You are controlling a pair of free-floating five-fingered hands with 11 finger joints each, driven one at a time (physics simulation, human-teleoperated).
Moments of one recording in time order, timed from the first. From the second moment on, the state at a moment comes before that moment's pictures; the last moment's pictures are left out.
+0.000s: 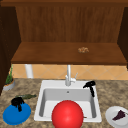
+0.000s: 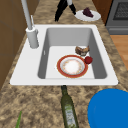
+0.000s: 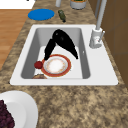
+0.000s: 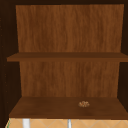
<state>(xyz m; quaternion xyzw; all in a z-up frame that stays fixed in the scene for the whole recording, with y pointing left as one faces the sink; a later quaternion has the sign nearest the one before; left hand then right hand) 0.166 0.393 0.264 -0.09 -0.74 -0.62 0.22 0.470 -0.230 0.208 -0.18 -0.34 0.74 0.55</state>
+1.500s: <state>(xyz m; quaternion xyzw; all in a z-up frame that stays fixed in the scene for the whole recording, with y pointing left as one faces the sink) 0.166 0.393 0.264 -0.09 -0.74 -0.62 0.22 0.300 -0.383 0.230 -0.15 -0.37 0.72 0.56</state>
